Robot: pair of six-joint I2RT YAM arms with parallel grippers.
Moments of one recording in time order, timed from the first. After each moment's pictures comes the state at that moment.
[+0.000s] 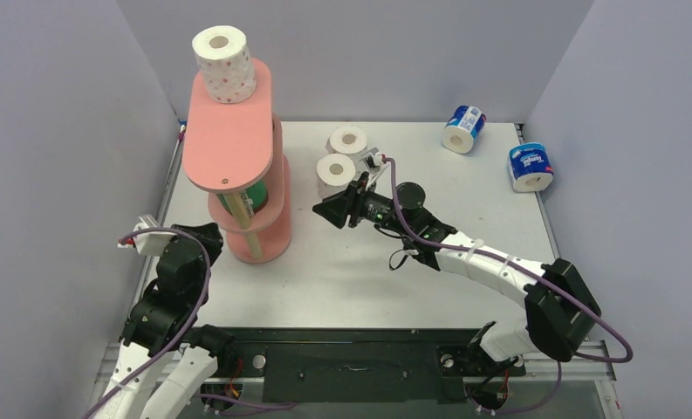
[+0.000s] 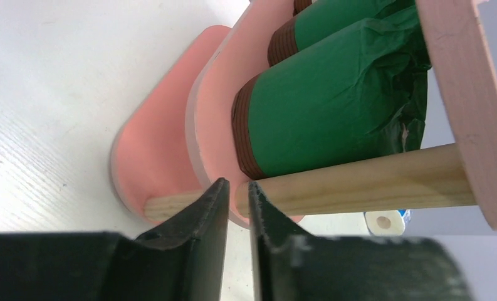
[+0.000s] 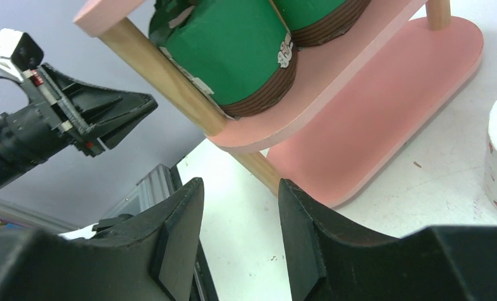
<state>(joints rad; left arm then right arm) -0.40 0.44 0.74 -0.66 -0.66 -1.06 0.77 1.43 0.91 0.52 -0.36 0.57</state>
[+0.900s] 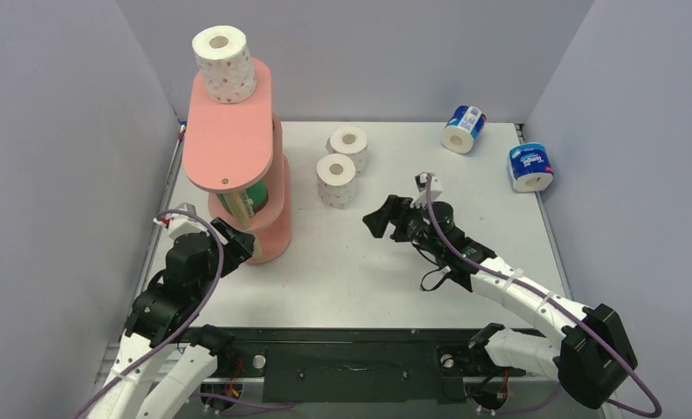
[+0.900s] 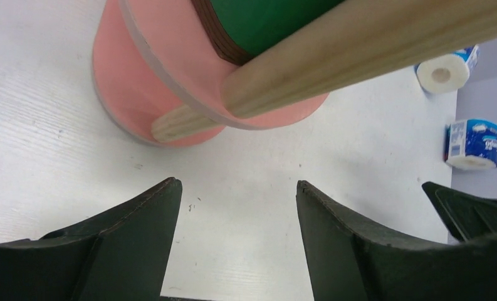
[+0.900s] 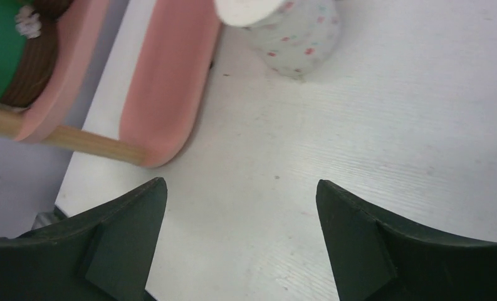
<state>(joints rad) -0.40 0.51 0.78 -0.78 -0.32 -0.86 0.66 1.12 0.68 0.12 -0.02 0.60</state>
